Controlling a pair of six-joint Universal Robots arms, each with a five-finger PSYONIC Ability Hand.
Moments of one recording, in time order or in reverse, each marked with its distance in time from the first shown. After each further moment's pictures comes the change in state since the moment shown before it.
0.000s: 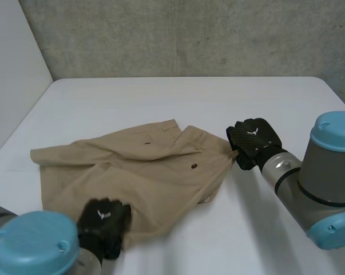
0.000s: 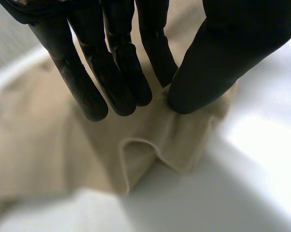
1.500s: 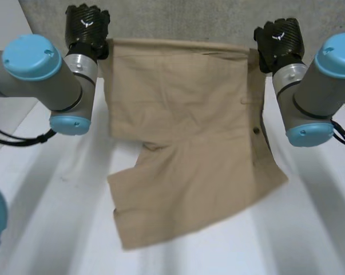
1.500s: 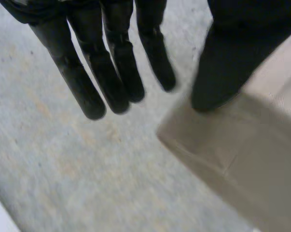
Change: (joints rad) left arm 0.350 -0.607 1.289 0.229 0.262 0.301; right arm -0.062 0.320 -0.746 -0.080 0.132 -0.114; left_hand -0.234 -0.197 -0.196 -0.199 -0.200; right_hand -0.183 -0.202 -0.208 -0.217 -0.165
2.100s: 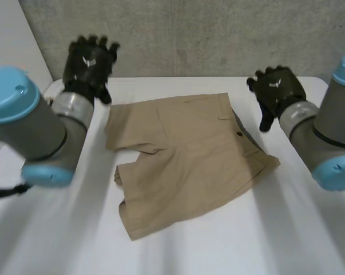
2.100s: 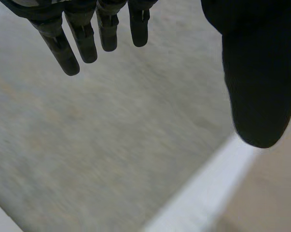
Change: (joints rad) left arm -0.048 0.437 -0.720 0.047 0.020 -0.005; right arm -0.010 -0.268 0.422 0.234 -0.069 -0.050; left_hand -0.698 -0.795 -0.778 -0.788 -0.727; right_hand -0.556 -0.752 -0.758 -0.740 -0.739
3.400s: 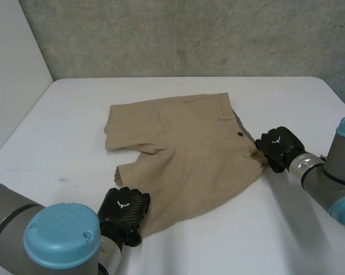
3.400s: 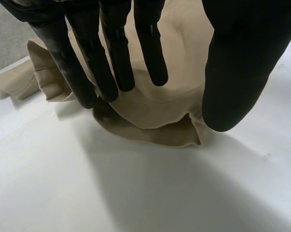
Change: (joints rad) left arm -0.325 0.033 -0.487 -0.183 -0.224 -0.326; right arm -0.194 0.189 0.226 -0.175 -0.252 -0.232; left_hand 0.474 0.454 0.442 0.453 0.431; right_hand 0.731 0.962 0.968 0.959 0.912
